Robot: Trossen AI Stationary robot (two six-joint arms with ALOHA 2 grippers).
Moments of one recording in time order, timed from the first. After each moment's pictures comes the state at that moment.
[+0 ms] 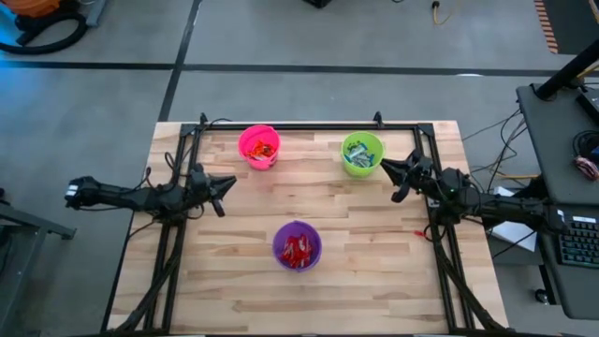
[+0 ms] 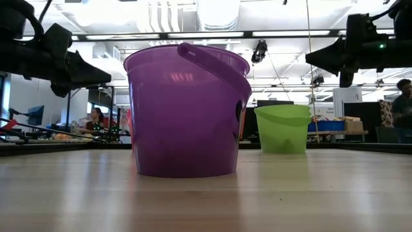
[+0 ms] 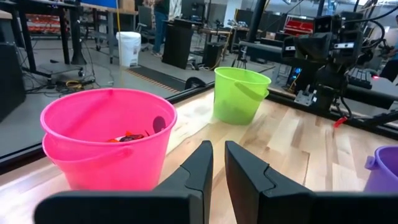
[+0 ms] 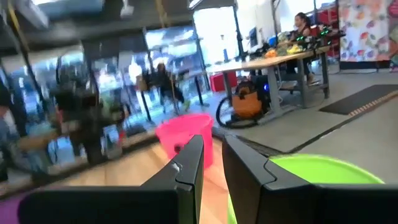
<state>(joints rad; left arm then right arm) -0.14 0.19 0.02 0.08 -0.67 -0.22 -0.28 0.29 0.01 0.43 0.20 0.20</state>
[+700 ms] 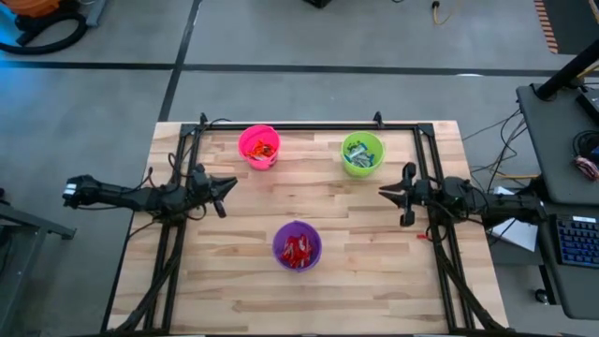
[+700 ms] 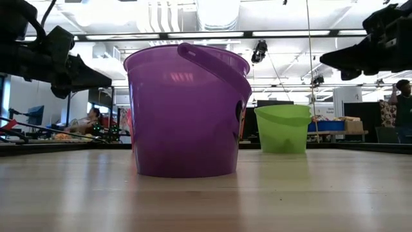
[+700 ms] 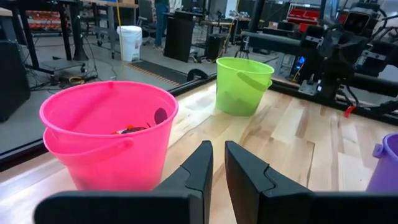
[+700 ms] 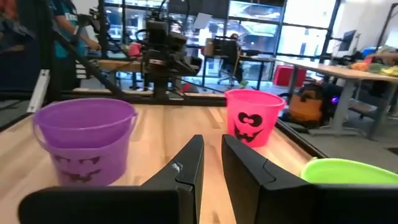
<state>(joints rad) -0.14 0.23 0.02 0.08 -0.67 -0.22 -0.06 0.00 0.01 0.02 0.06 -0.10</state>
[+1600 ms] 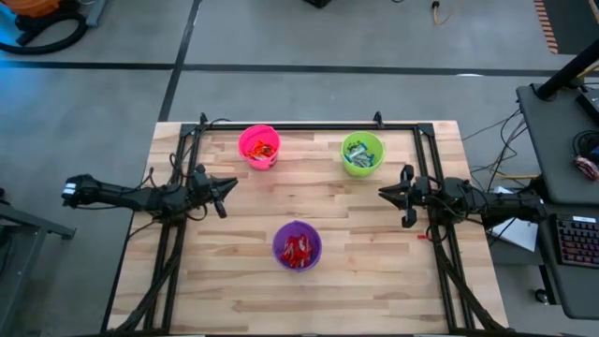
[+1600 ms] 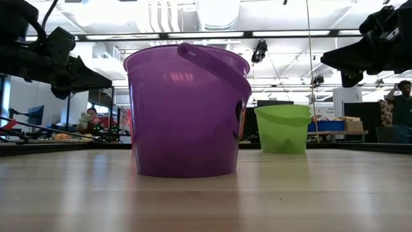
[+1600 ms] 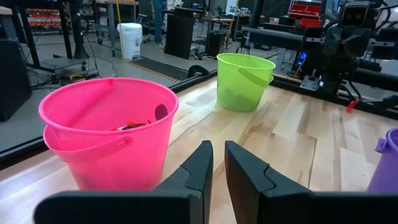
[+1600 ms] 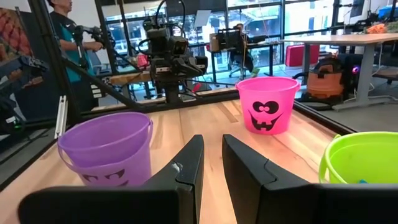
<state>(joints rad) -0.14 0.25 0.02 0.08 -0.67 -0.22 -0.03 0.02 0.01 0.03 0.07 0.10</state>
